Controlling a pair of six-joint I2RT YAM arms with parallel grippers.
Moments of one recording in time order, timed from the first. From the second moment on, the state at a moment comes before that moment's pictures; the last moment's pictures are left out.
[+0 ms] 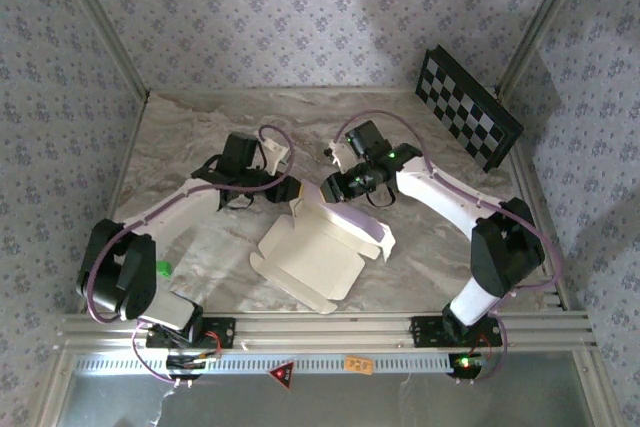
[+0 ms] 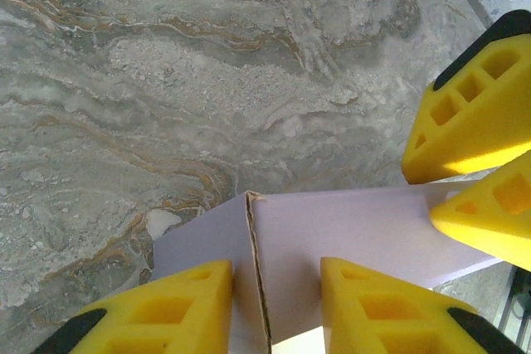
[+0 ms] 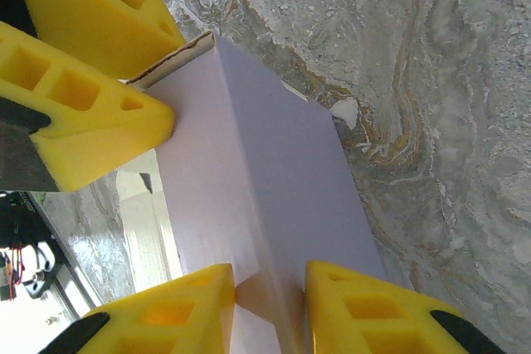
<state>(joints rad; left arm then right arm) -0.46 1.47 0.96 -0.30 0.57 -0.13 0.61 1.62 1.27 -0.65 -0.44 0.16</state>
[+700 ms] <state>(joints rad) -0.46 1.50 0.99 -0.30 0.59 -0.11 0.61 1.56 1.23 -0.69 -0.44 0.17</state>
